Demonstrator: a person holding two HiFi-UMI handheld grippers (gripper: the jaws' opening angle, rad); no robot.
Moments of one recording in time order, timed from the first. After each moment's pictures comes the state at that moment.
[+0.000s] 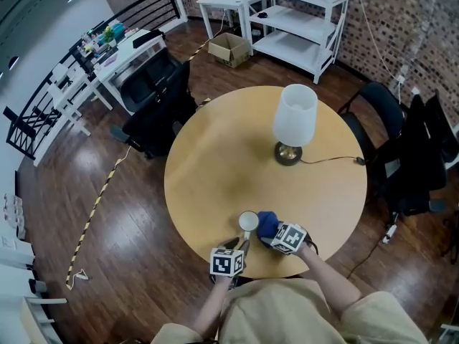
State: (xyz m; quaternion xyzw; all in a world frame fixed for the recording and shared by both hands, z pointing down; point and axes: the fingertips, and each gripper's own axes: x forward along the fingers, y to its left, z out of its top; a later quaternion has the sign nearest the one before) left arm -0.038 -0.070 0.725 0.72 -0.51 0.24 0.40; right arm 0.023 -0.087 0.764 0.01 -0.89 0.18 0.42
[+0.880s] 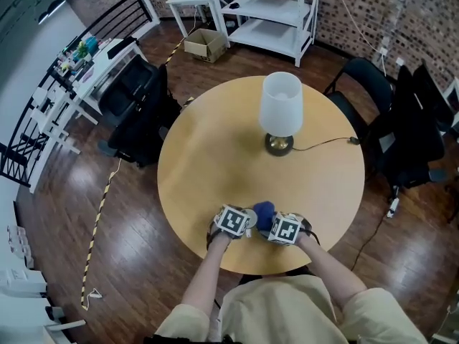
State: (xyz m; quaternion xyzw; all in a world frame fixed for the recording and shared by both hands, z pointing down) left arm -0.045 -0.179 0.747 0.75 -0.36 0.47 0.28; right arm 0.007 -0.101 0.769 0.00 -0.89 0.13 0.44
